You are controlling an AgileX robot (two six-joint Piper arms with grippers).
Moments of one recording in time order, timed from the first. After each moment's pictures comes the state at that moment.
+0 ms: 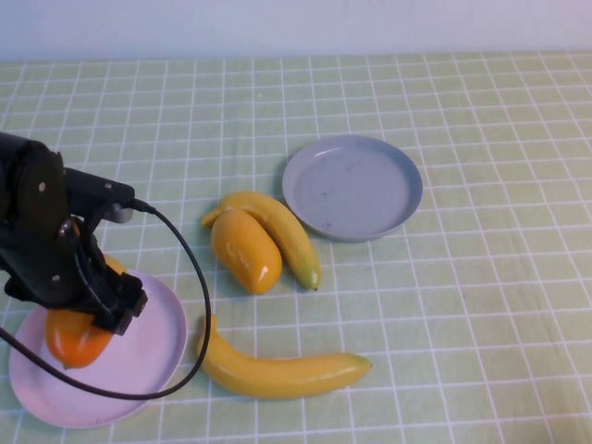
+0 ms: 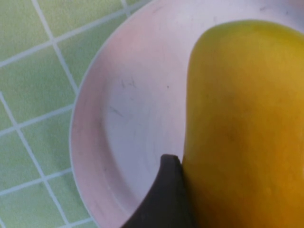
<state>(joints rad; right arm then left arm) 0.07 -0.01 0.03 0.01 0.37 0.08 -0.27 1.58 -1.04 0.11 0.93 0.05</state>
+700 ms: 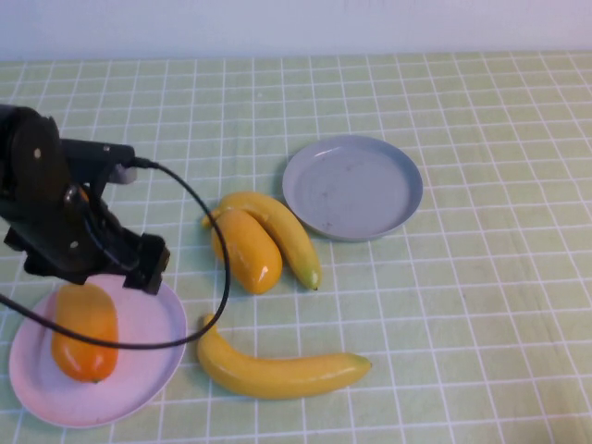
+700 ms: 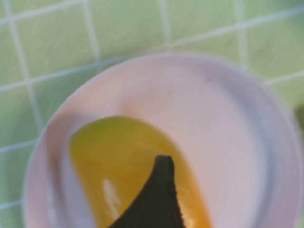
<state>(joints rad) 0.07 -0.01 0.03 0.01 0.37 0.08 -0.27 1.58 -1.12 0.01 0.92 -0.02</state>
